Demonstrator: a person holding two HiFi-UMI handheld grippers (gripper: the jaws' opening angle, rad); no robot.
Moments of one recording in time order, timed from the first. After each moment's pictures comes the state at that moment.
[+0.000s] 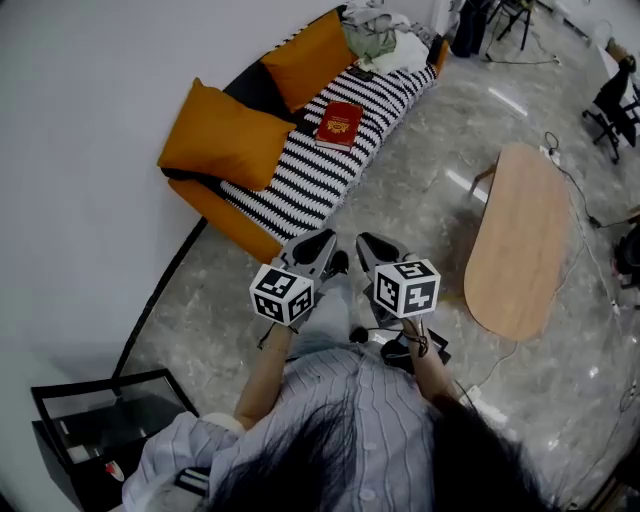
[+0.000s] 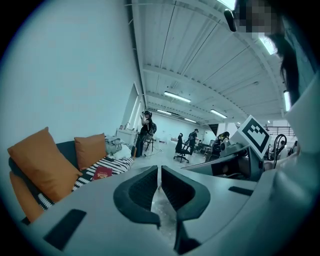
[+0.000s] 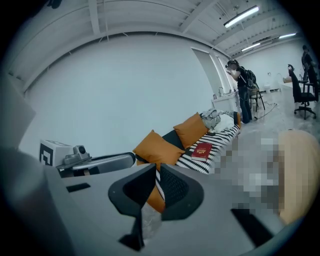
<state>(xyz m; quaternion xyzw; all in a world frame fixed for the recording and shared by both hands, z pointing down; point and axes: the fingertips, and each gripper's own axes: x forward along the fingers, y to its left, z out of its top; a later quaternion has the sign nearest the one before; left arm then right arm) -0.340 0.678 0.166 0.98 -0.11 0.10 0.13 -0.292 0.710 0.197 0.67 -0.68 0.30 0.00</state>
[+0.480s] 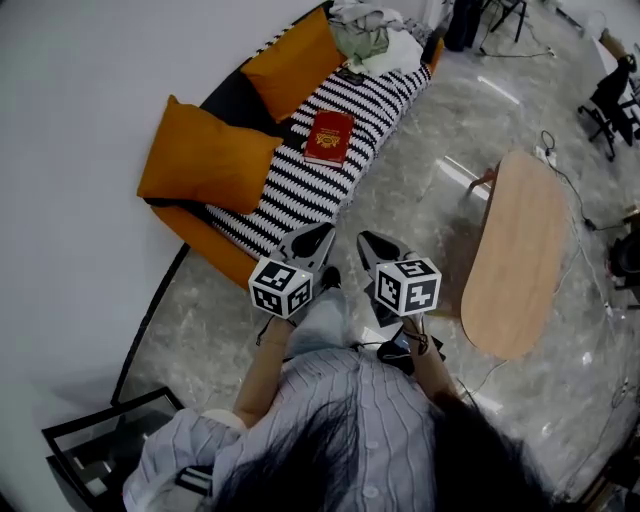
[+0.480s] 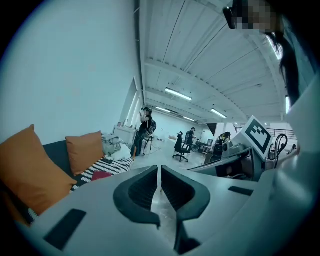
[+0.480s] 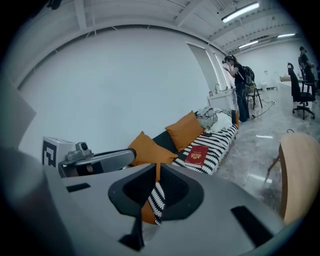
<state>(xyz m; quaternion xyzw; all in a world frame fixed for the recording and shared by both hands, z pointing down) -0.248 0.555 0.176 0.98 -0.09 0.11 0.14 -0.205 0.600 0.209 0.68 -0.66 0.32 0.01</state>
